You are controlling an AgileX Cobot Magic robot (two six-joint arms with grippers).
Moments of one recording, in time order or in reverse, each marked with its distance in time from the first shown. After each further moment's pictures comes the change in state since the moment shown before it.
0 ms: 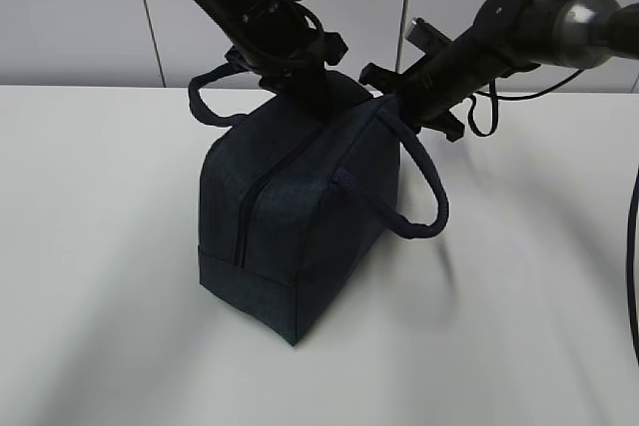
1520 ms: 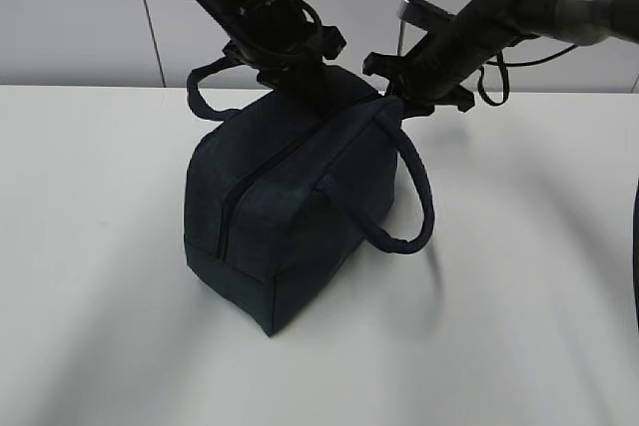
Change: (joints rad) left arm 0.000 -0.013 0.000 0.006 0.013 0.000; right arm 0.000 0.016 -0.146 -0.131 0.122 -0.066
